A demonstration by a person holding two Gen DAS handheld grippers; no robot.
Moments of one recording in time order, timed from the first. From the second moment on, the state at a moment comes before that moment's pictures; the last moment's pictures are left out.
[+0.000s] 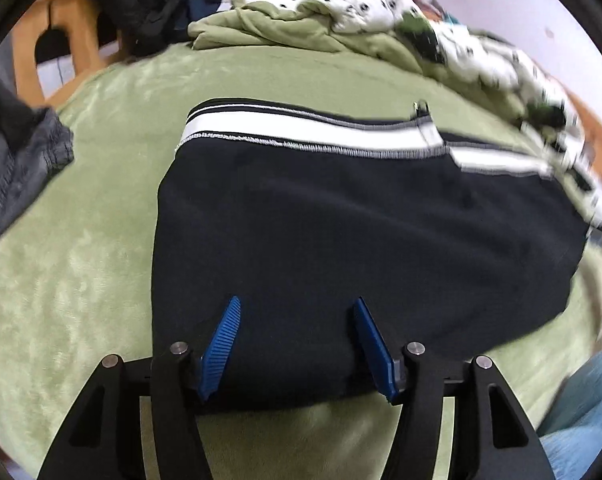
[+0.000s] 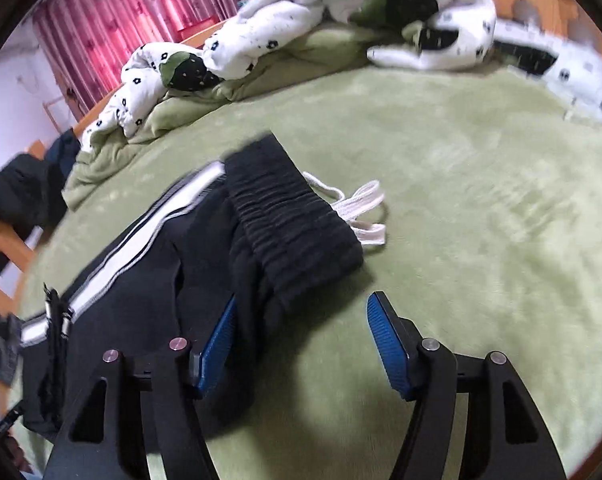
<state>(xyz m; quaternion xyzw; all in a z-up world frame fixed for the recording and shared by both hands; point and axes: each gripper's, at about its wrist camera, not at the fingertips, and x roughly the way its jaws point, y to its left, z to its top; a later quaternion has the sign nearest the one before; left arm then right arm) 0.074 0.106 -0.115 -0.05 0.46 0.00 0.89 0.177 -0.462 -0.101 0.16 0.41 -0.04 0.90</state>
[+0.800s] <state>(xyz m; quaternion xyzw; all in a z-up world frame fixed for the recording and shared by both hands) 0.007 0.199 -0.157 -0.38 0.39 0.00 0.84 0.118 -0.281 0.004 0.00 0.39 0.05 0.92</state>
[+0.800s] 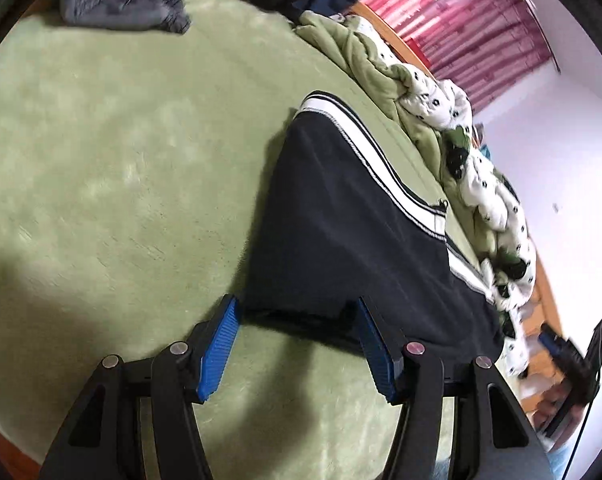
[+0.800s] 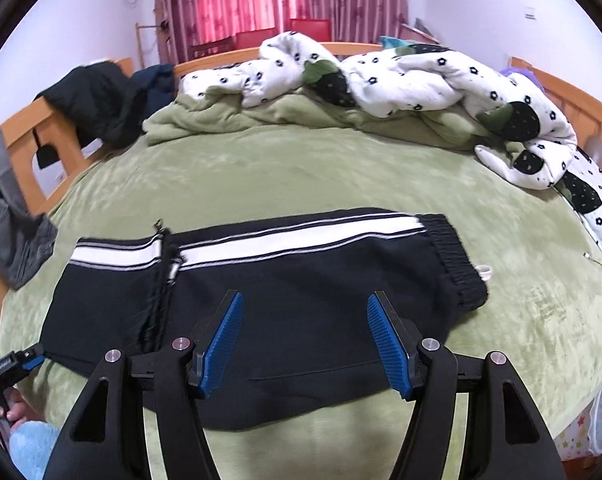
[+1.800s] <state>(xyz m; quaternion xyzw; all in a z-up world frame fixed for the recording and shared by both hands) 0.066 0.061 -0.004 -0.08 0.40 0.07 0.91 0.114 -0.317 -0.038 0.11 0.46 0.07 0.88</state>
